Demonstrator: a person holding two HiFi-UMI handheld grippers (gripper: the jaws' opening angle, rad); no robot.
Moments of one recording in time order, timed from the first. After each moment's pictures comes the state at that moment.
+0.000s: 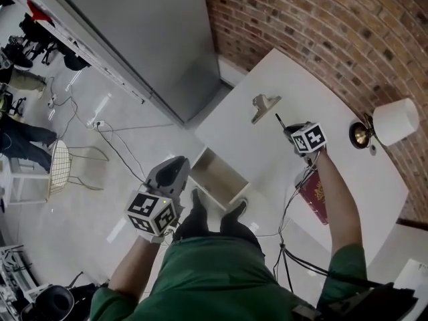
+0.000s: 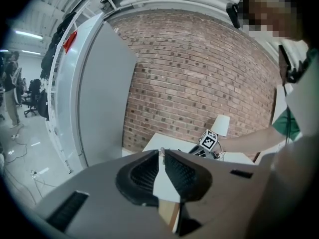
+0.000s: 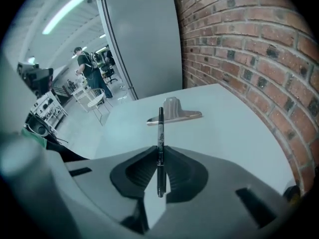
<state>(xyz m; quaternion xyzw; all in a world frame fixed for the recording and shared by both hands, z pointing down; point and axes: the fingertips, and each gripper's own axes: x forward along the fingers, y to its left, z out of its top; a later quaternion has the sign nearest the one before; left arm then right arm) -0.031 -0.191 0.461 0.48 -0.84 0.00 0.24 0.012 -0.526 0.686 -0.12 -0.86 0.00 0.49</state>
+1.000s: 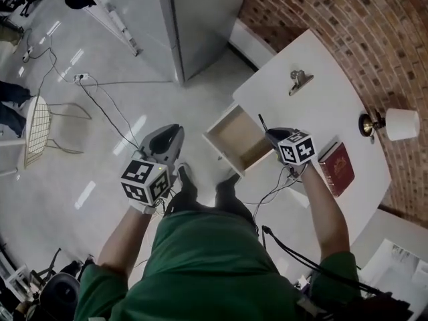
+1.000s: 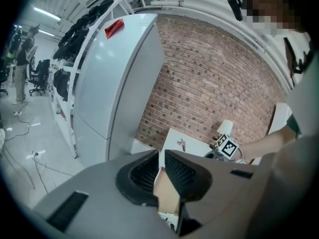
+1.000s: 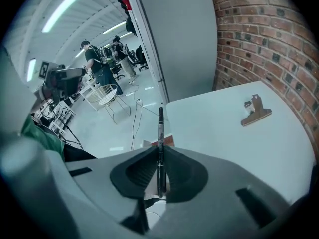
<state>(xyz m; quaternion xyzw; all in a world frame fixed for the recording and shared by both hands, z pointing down) -0.123 0.014 0.536 0.48 -0.83 -0.06 0.27 0.001 -0.240 0.691 -0.15 -0.84 0.03 0.52</state>
